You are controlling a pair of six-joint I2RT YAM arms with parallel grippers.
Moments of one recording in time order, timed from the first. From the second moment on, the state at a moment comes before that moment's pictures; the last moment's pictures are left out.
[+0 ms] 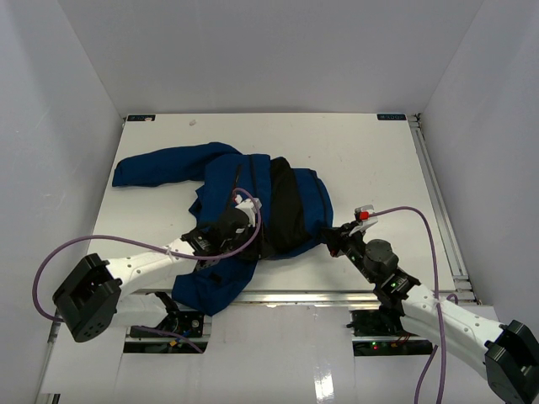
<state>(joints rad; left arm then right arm) -0.85 1.23 0.61 -0.09 0.09 -0.69 0.75 0.65 0.08 0.46 0.17 0.38</state>
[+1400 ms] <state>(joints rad) -0.24 1.88 1.62 -0.42 0.29 -0.45 0.74 0.68 0.08 0.49 0.16 0.36</state>
